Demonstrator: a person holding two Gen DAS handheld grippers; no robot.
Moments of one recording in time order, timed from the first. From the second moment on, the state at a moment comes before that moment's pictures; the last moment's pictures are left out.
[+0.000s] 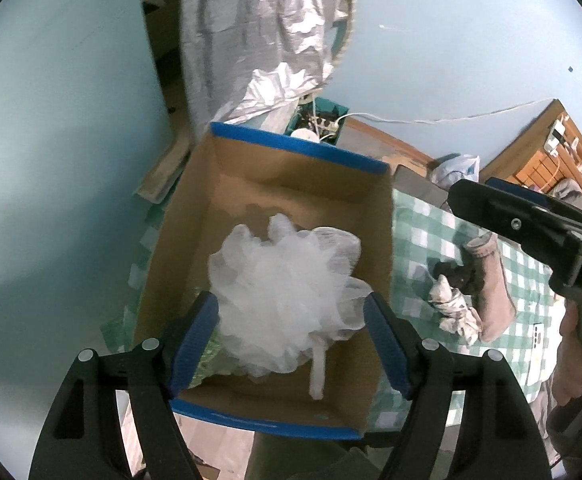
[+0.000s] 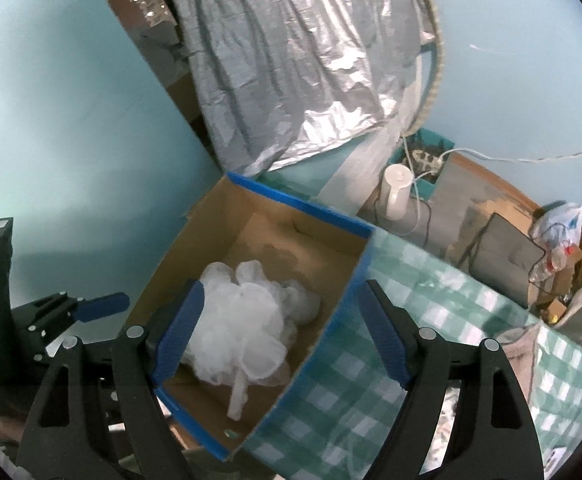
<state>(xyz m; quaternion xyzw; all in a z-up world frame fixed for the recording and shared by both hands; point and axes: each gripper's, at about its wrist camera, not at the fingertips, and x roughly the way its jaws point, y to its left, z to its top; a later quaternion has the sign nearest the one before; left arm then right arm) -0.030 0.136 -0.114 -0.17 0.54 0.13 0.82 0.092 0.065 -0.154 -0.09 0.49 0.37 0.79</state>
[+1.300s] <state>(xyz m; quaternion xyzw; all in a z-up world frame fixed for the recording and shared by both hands) 0.044 -0.026 -0.126 -0.09 0.58 0.00 0.81 0.125 -0.166 -0.180 -0.06 0.52 0.21 0.82</state>
